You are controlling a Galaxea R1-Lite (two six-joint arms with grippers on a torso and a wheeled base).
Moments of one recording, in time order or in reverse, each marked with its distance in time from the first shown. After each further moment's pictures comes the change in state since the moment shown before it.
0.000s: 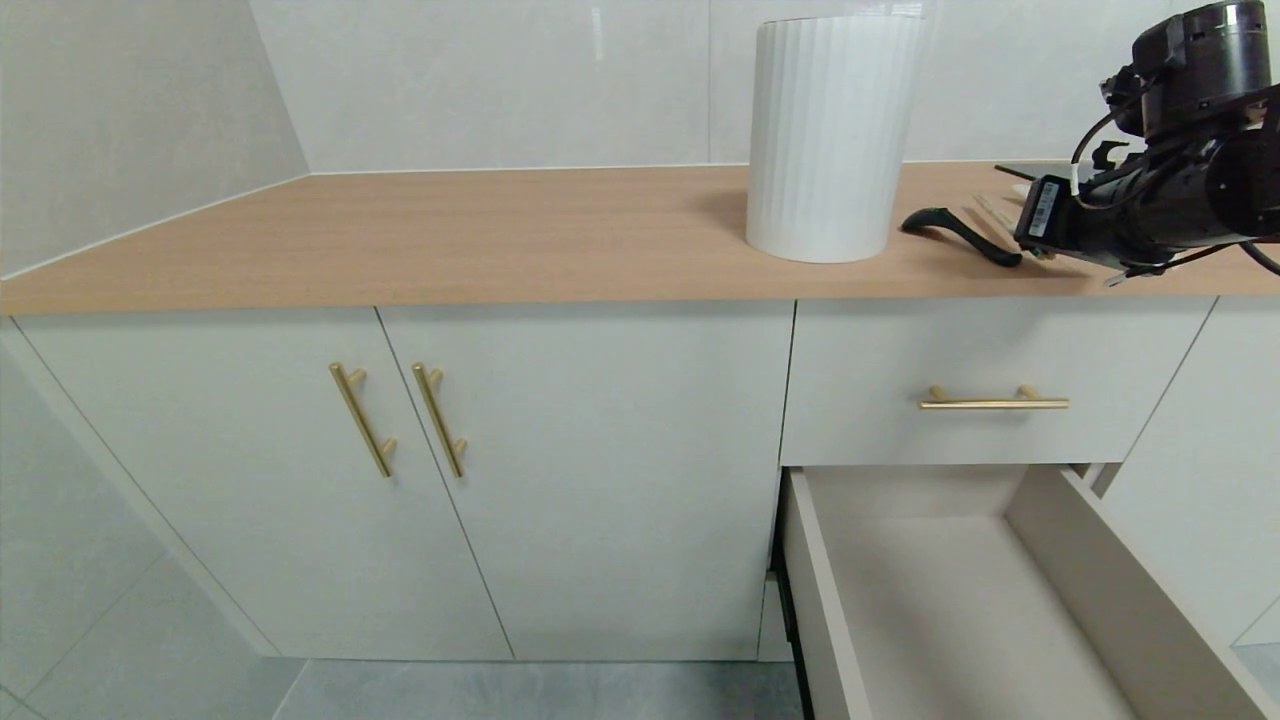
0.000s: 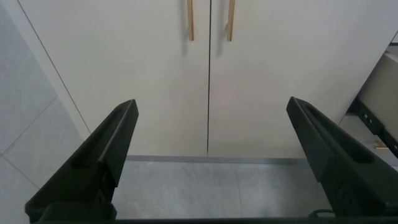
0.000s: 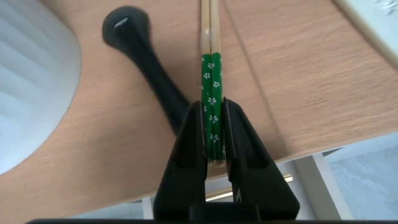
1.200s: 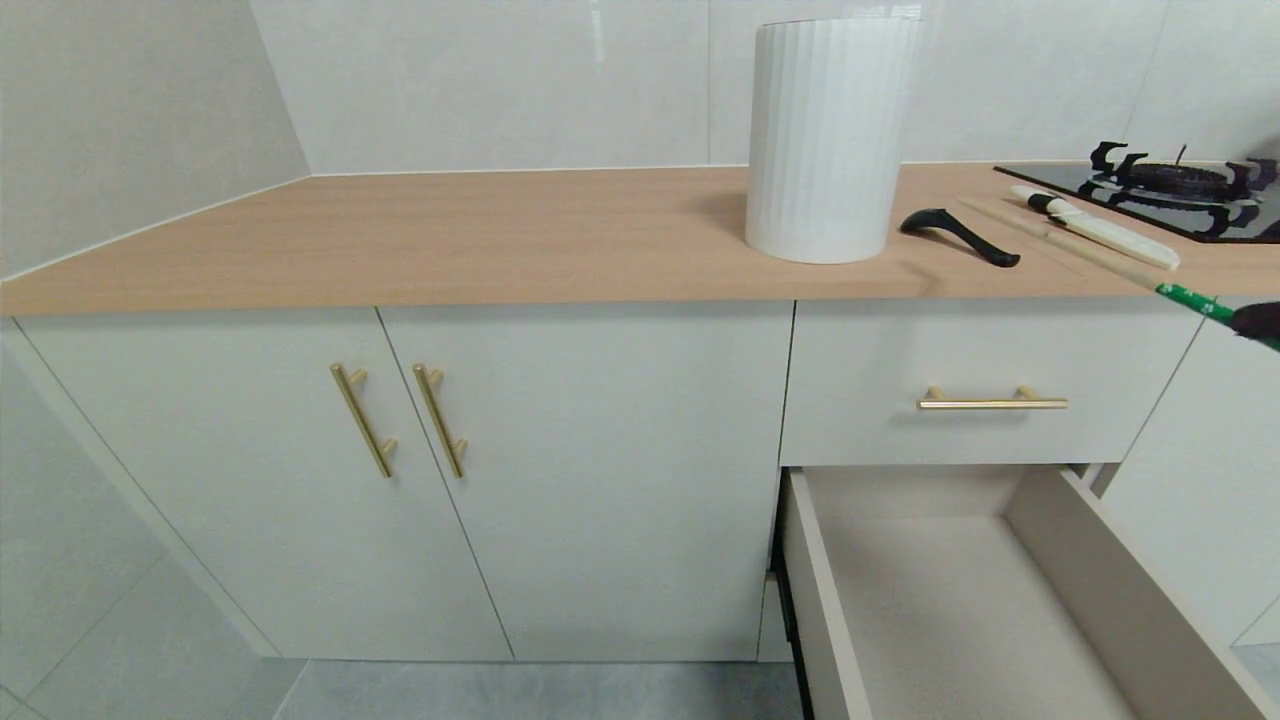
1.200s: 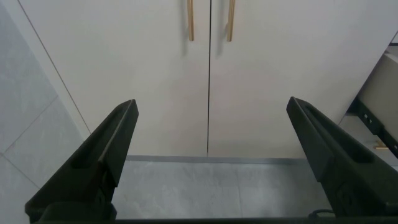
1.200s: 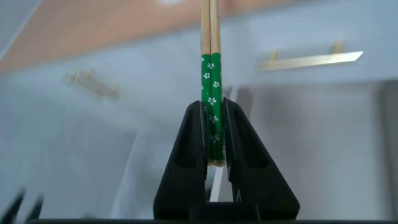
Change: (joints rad) left arm 0.000 0.000 0.000 0.000 0.000 0.000; right arm 0.006 -0.756 0.642 0.019 0.557 0.024
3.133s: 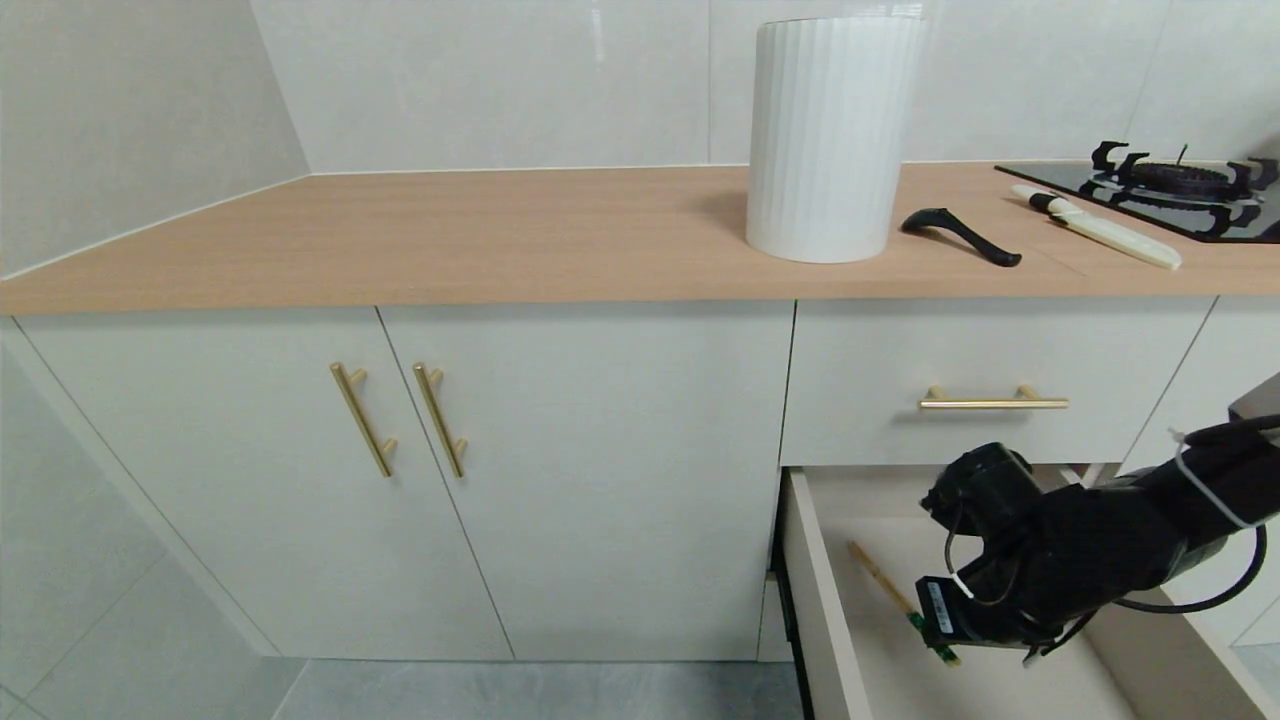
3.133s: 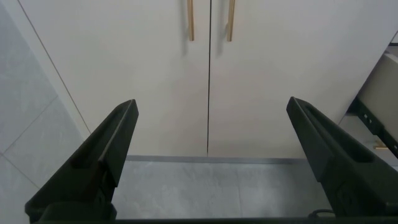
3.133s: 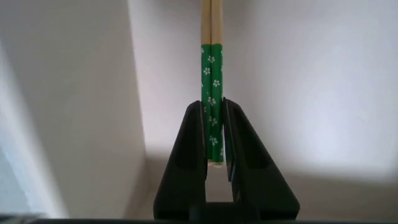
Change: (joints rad) left arm 0.000 0.000 0.000 0.000 0.000 0.000; right arm 0.132 0.938 0.325 -0.370 -0.198 -0.032
